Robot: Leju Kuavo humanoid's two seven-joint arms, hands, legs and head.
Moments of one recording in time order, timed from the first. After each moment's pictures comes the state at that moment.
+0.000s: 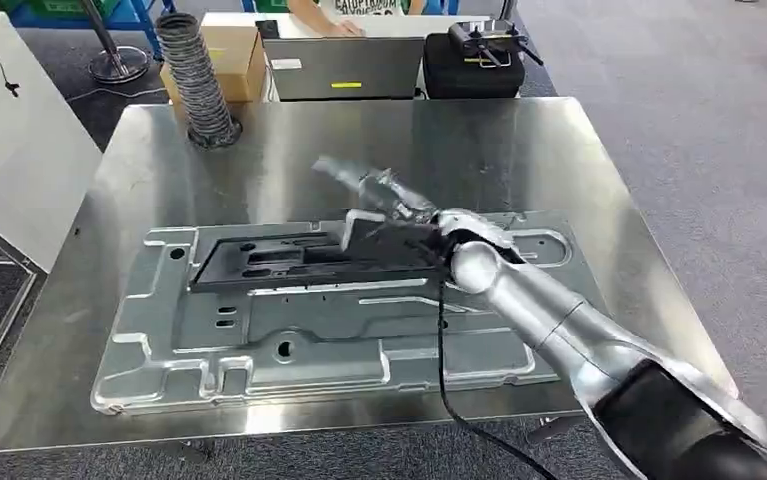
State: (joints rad) left arm -0.08 -0.04 1.30 -0.22 -0.86 -0.11 -0.45; right arm -0.95 -0.10 0.84 -1.00 0.26 -0.06 -0.33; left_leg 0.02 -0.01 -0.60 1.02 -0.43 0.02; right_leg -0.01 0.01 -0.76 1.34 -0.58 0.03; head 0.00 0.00
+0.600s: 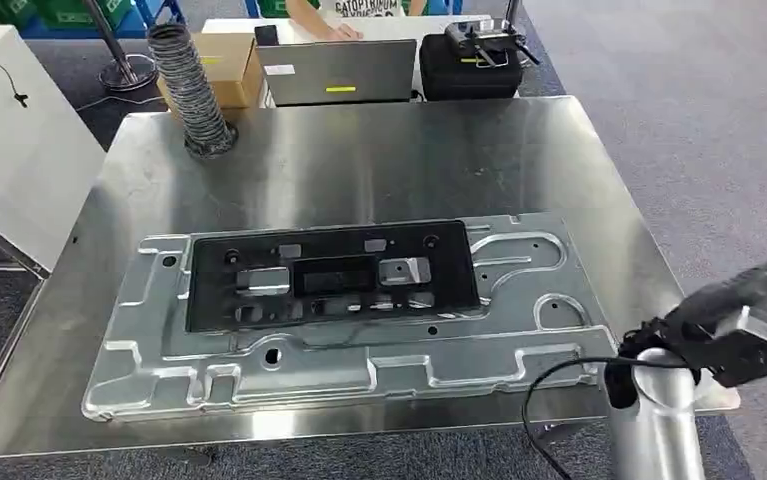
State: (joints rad) left arm -0.06 -0.05 1.33 -0.22 -0.84 -0.09 -0.46; right arm -0.24 -0.04 -0.14 -1.74 0.18 -0.69 -0.70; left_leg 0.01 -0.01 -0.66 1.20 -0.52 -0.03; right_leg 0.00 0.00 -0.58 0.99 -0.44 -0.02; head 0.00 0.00
